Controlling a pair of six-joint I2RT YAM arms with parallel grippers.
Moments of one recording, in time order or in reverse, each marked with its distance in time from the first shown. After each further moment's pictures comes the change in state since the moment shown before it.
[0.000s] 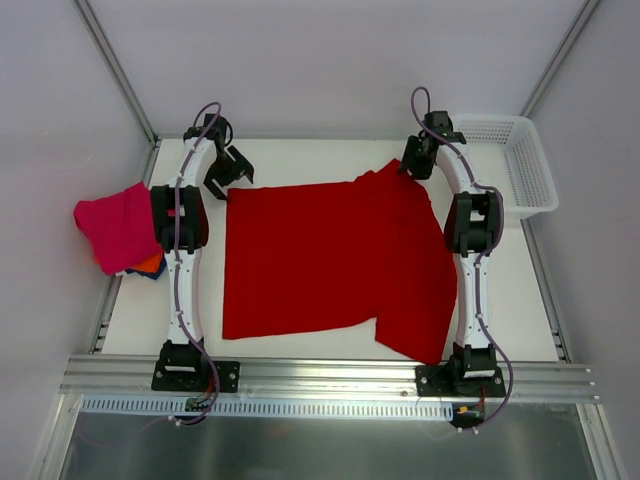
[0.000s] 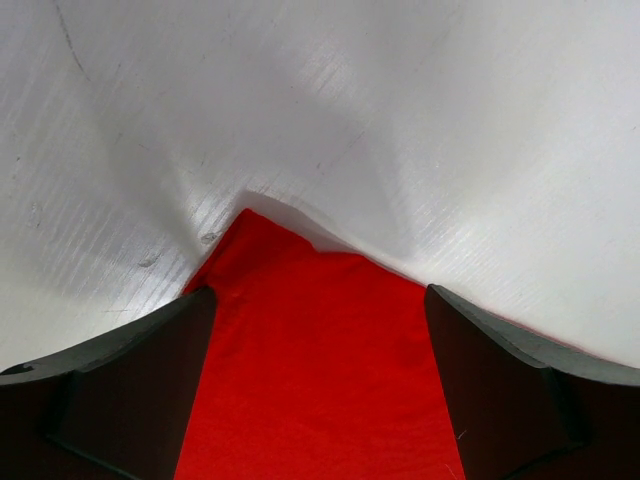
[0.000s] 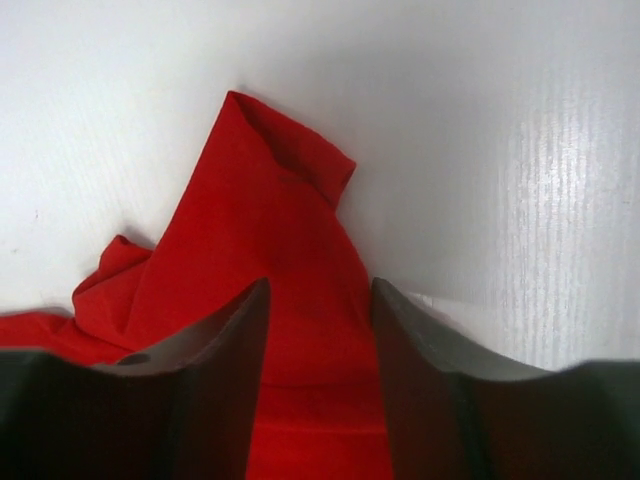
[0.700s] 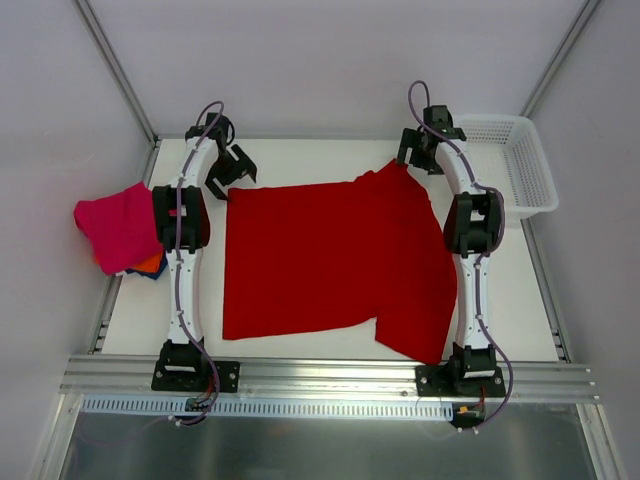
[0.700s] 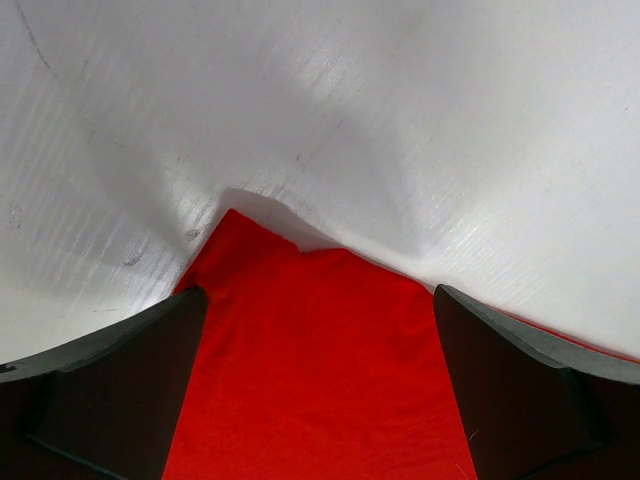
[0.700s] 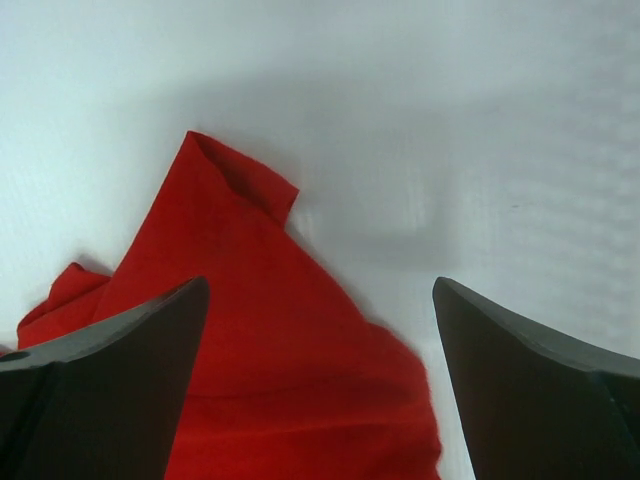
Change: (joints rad) left arm -0.006 0.011 0.031 -0.019 0.008 0.028; right arm 0.015 -0.040 0.010 0.005 0.194 -0.102
